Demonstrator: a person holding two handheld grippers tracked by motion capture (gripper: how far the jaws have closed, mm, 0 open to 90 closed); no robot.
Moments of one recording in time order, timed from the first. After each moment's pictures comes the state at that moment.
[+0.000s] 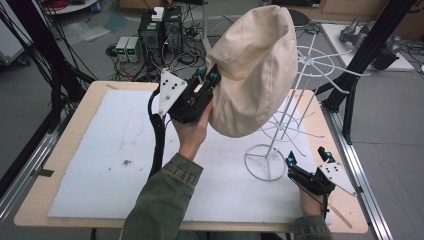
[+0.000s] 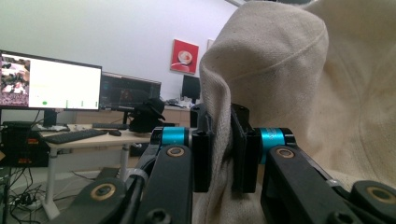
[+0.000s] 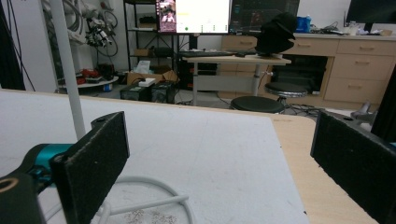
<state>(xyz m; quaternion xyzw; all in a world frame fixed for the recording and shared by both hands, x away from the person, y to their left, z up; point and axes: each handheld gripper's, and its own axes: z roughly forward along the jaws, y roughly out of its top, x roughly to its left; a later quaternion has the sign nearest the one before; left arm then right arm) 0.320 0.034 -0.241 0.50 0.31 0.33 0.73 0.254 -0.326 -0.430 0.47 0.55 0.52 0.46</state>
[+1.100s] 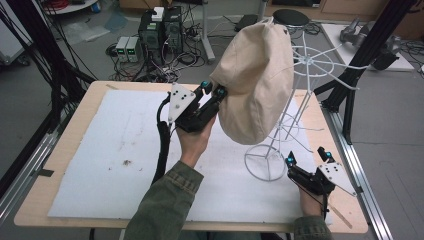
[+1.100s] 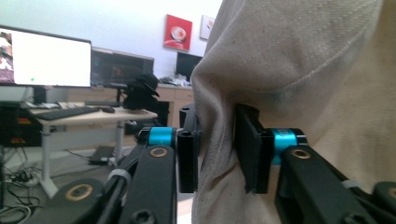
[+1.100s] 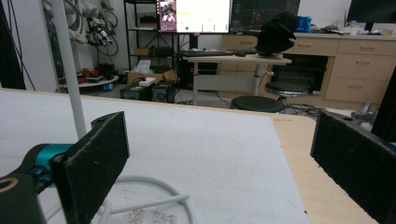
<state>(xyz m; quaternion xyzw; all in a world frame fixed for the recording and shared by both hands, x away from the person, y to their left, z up) 0.325 0.026 -0.271 0.55 0.32 0.31 0.71 0.253 -0.326 -0.430 0.47 0.55 0.52 0.46</state>
